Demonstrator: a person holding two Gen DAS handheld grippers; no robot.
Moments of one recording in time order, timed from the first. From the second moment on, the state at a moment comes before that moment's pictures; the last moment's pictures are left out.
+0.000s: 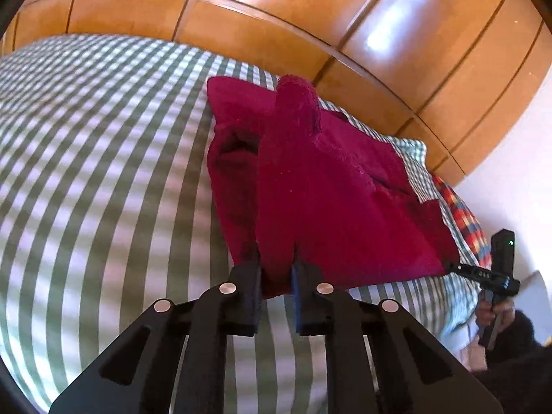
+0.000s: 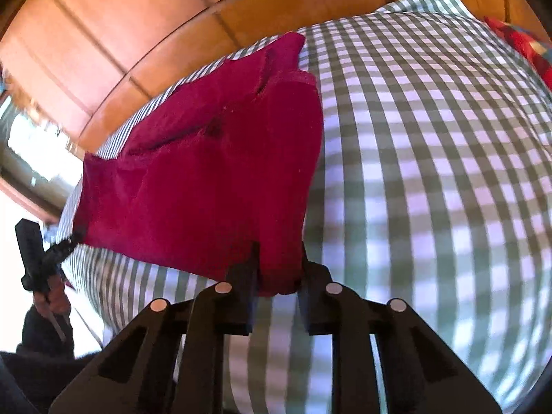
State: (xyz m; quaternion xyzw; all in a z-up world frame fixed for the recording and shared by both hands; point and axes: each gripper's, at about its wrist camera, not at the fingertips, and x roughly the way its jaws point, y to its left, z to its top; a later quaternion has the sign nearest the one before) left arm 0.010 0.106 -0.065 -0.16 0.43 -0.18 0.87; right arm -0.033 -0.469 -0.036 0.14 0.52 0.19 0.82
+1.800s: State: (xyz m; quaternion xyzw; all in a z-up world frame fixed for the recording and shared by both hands) left arm 0.141 0.134 0.006 -0.19 0.38 -0.13 0.90; right arm 0.146 -0.450 0.023 0.08 0.43 0.14 0.89
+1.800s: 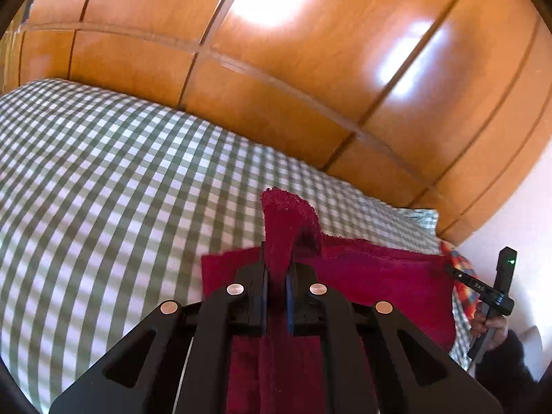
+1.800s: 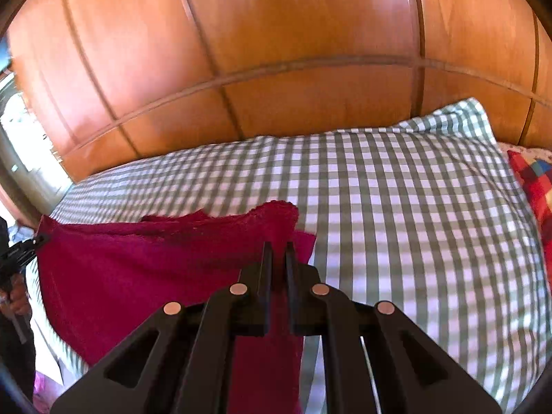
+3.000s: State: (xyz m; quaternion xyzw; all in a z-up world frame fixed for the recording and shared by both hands) left arm -0.001 0.114 -0.073 -0.12 0.44 -0.23 0.86; right arm 0.013 -0.467 -0.055 0.18 0.50 0.18 0.83
